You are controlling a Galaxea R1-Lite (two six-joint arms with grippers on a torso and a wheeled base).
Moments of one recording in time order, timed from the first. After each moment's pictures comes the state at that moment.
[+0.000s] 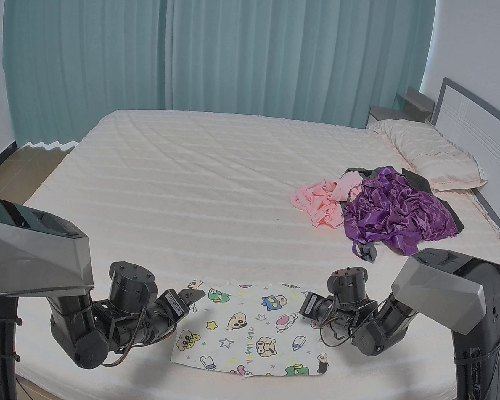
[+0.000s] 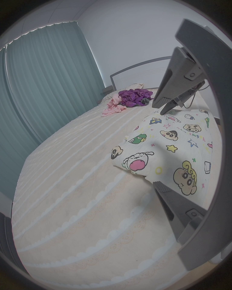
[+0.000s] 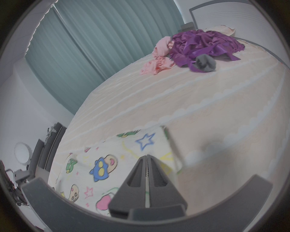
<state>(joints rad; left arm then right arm) -0.47 2.24 -0.49 -1.21 0.00 -1.11 0.44 2.51 -0.99 -0.89 -0.10 0.62</state>
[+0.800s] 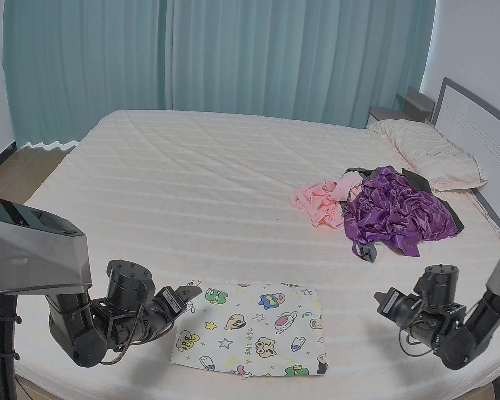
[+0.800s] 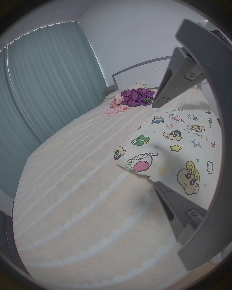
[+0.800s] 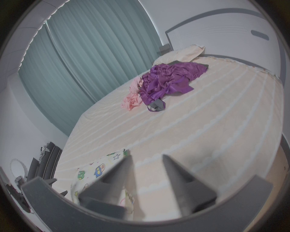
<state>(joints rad) -0.45 2.24 -0.49 -1.21 0.01 -1.11 0.25 2.08 -0.46 -1.08 -0.14 0.60</state>
